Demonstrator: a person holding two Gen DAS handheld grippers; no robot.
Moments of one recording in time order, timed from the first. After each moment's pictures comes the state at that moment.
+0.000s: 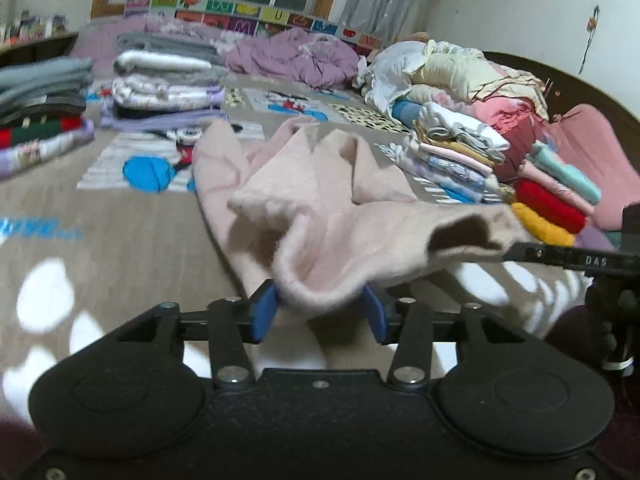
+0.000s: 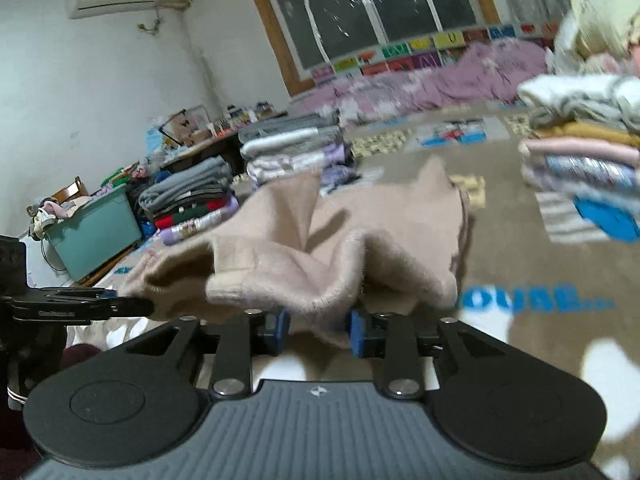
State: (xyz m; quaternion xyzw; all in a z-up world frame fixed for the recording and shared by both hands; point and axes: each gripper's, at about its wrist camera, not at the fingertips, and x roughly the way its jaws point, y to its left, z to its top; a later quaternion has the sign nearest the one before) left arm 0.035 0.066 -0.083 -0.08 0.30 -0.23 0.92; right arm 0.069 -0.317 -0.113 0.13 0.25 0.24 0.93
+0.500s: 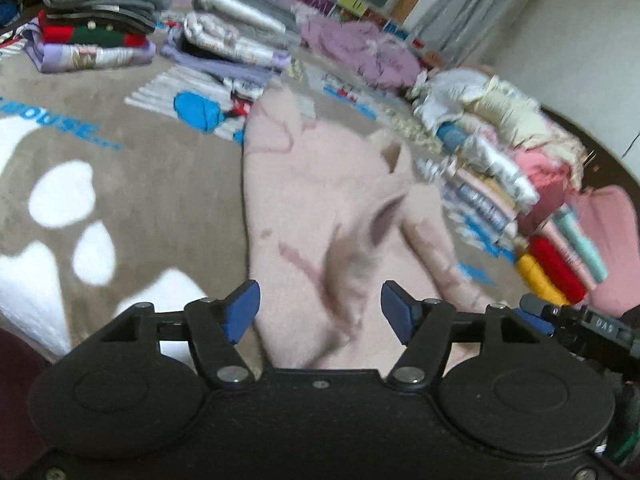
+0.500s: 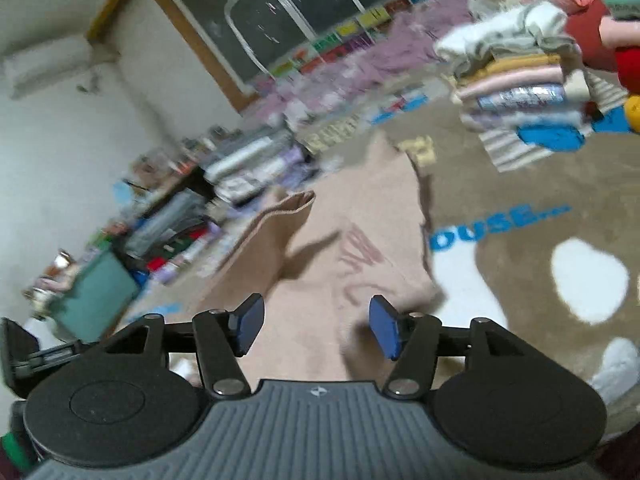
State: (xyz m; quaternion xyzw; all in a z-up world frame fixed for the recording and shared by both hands) left arm 0.047 0.069 -0.103 -0.18 0.36 -0.16 0.90; right arm 0.052 -0.339 -0.118 0.25 0.29 0.17 0.91
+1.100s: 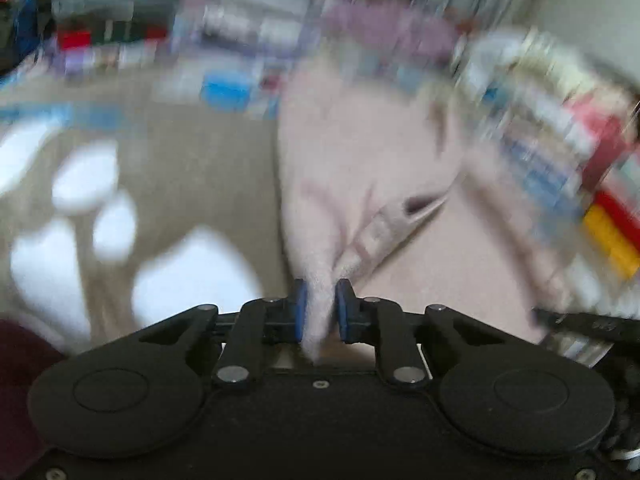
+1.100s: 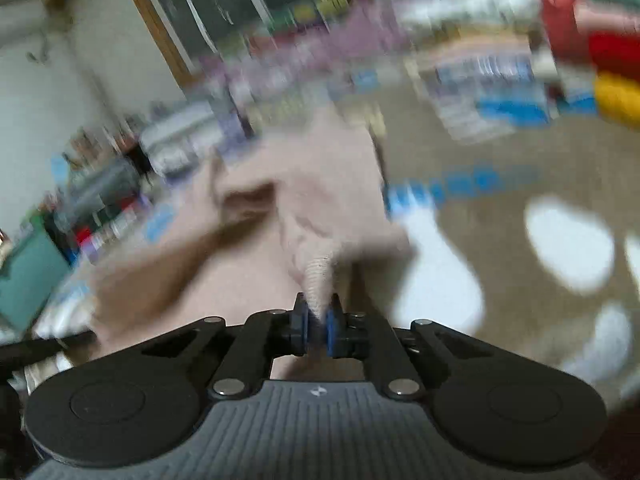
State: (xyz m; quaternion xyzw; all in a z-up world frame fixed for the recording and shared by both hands) left arm 0.036 0.050 -0.144 -0.09 0.39 -0.08 0.91; right arm 0.065 -0.316 -0.174 0.21 0.36 0.10 0.90
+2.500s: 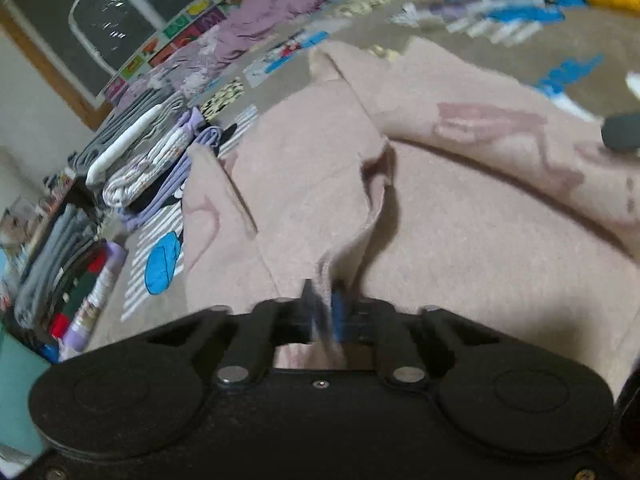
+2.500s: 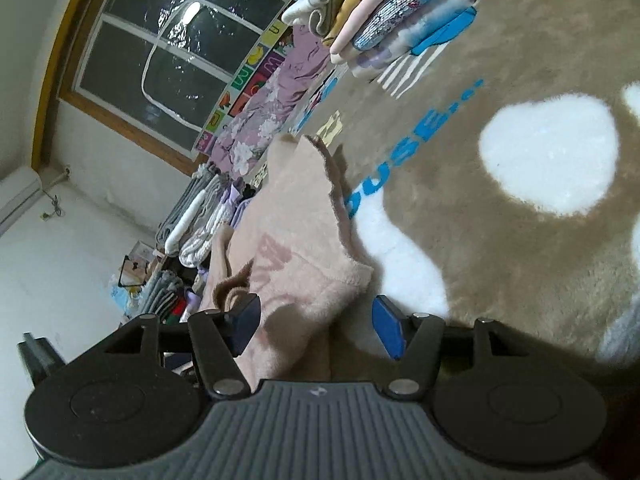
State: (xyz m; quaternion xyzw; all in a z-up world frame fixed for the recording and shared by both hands) left arm 0.128 -0.110 -0.129 0.30 0.32 -0.07 0.89; right arm 0.078 -0.386 -0.219 0.46 0.25 0.12 0.84
